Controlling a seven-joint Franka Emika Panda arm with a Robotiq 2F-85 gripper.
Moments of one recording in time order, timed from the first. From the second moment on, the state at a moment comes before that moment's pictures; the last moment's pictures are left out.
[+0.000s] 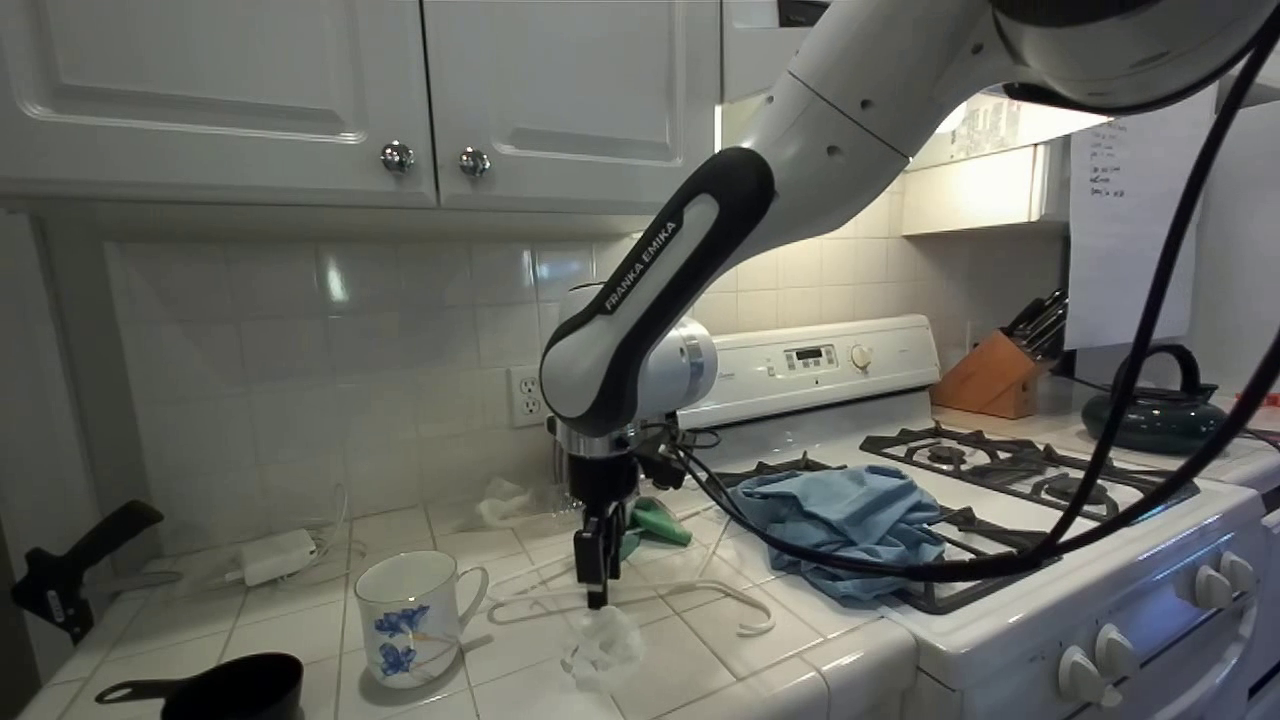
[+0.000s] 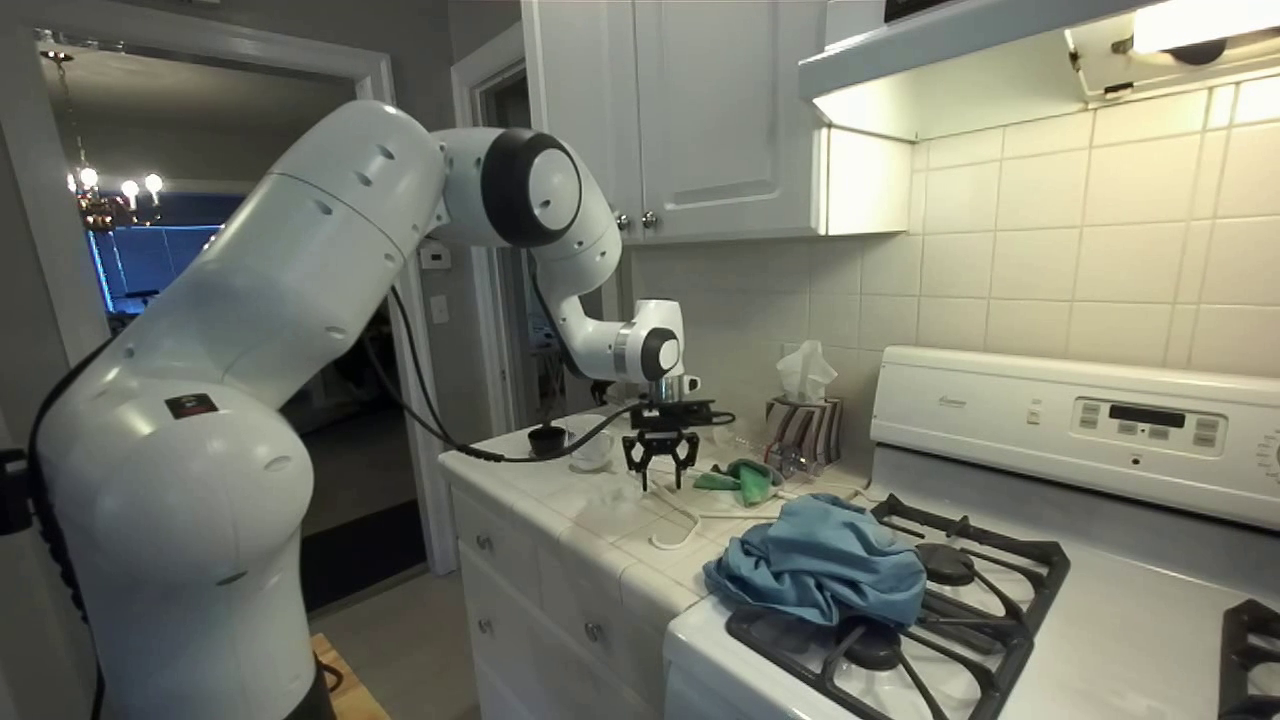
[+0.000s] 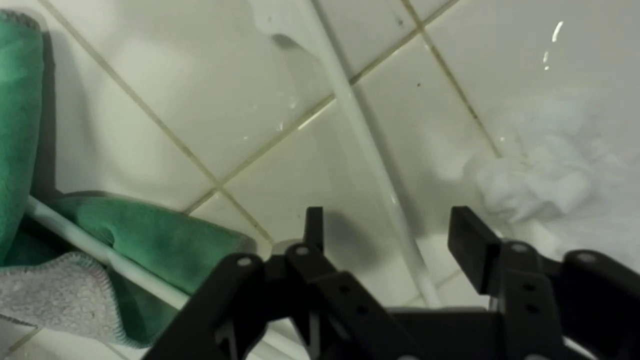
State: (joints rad) arm 0.05 0.71 0.15 -1.68 -0.15 2.41 -0.53
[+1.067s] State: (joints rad) arm 0.13 0.64 0.12 -1.63 -0.27 2.19 -0.52
